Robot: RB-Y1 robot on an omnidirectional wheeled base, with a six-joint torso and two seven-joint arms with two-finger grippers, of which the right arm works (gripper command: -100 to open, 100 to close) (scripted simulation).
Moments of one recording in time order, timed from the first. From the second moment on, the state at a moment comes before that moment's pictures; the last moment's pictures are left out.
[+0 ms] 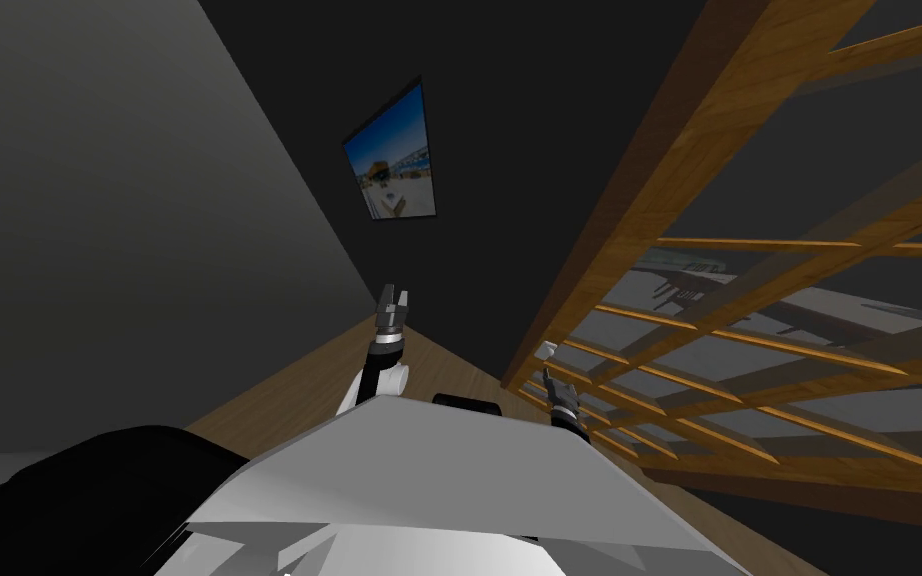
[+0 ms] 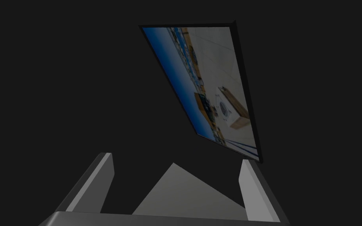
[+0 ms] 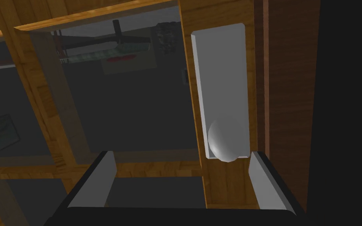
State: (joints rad) arm 0.22 -0.23 0.02 -0.91 -0.64 -0.74 1.63
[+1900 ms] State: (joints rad) arm 0.23 -0.29 0.07 -0.88 -0.63 -0.88 1.69
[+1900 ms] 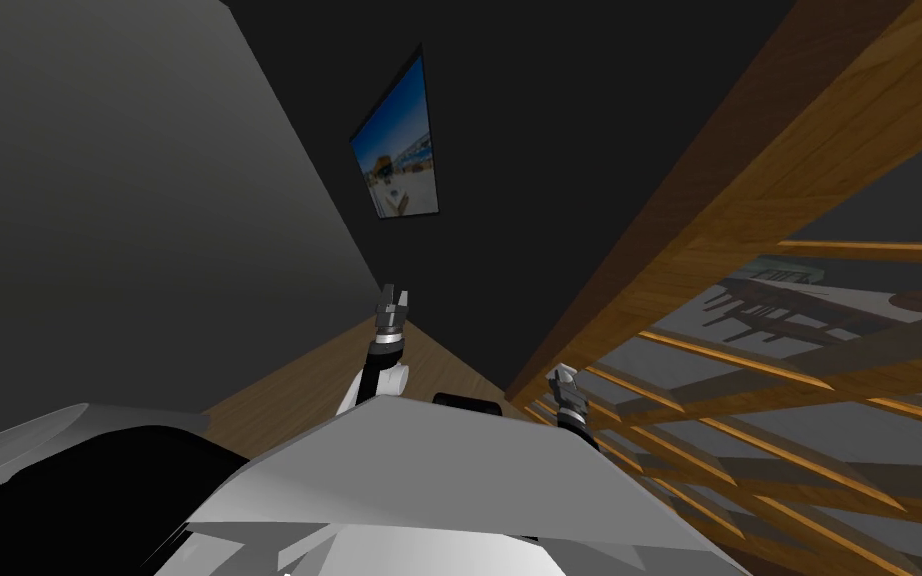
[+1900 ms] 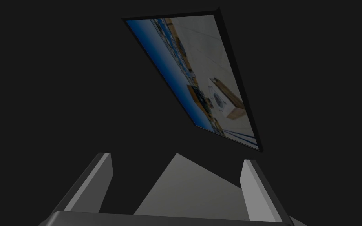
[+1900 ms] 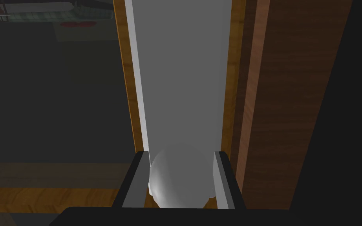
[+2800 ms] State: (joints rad) arm 0.22 -0.29 0.08 -0.88 -0.64 -0.88 1.57
